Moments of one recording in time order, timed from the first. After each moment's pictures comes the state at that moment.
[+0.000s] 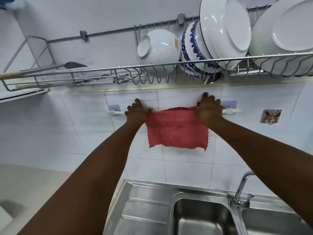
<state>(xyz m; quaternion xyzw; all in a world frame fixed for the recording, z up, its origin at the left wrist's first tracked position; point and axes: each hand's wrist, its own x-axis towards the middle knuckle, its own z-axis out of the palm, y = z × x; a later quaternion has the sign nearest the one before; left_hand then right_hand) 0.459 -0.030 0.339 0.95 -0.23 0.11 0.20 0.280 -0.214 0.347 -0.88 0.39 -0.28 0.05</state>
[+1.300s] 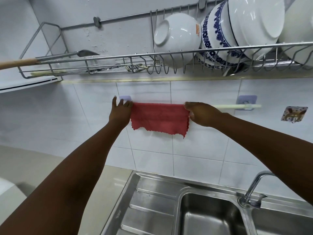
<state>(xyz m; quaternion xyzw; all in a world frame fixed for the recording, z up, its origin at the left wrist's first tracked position) 0.518 0.075 0.312 0.89 -0.34 0.28 -0.08 0.296 -0.179 0.335 -0.99 0.06 -0.15 0.03</state>
